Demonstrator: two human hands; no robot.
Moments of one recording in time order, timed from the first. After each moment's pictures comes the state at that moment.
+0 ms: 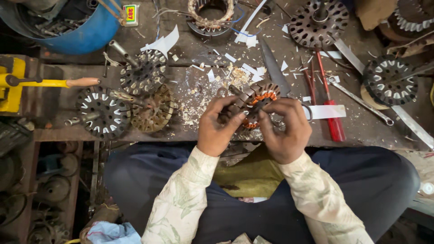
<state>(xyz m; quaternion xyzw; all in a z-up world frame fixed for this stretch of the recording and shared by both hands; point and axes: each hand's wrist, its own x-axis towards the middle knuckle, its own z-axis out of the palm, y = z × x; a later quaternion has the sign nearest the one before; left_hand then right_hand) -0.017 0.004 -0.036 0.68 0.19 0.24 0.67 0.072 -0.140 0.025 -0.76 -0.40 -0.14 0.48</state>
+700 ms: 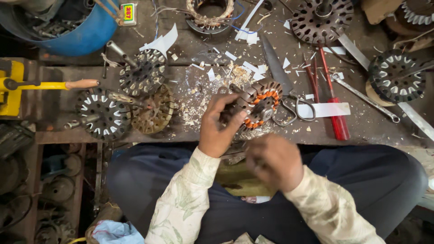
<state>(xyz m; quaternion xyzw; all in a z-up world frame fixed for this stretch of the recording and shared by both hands) -0.014 0.005 -0.022 0.74 0.16 0.28 0.59 0.051 -0.163 0.027 -0.70 -0.58 -0.07 0.41</state>
